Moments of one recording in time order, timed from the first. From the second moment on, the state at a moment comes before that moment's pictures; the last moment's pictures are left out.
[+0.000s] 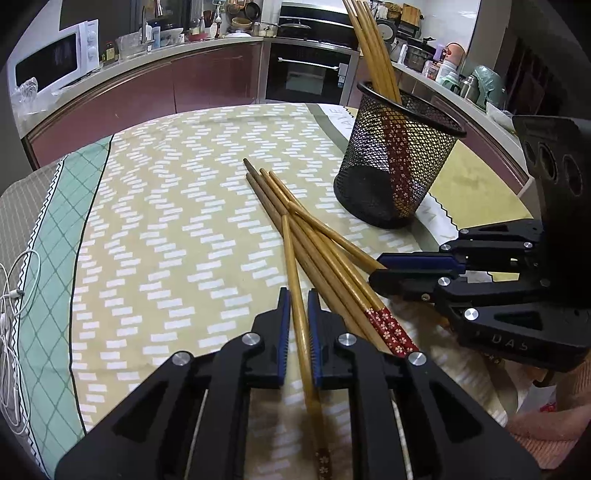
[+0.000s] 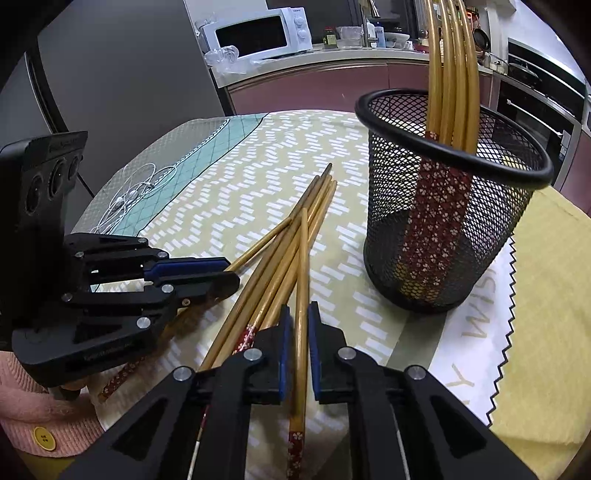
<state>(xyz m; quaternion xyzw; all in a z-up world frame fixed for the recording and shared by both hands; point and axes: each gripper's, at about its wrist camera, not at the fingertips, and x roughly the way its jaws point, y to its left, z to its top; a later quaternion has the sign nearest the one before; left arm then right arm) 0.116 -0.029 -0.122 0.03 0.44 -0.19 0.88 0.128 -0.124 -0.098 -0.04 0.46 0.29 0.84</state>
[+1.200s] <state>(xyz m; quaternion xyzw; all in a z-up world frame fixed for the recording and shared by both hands) 0.086 -0.013 -0.014 -0.03 0.32 -0.25 0.91 0.097 -0.180 -0.006 0.02 0.33 0.30 0.90</state>
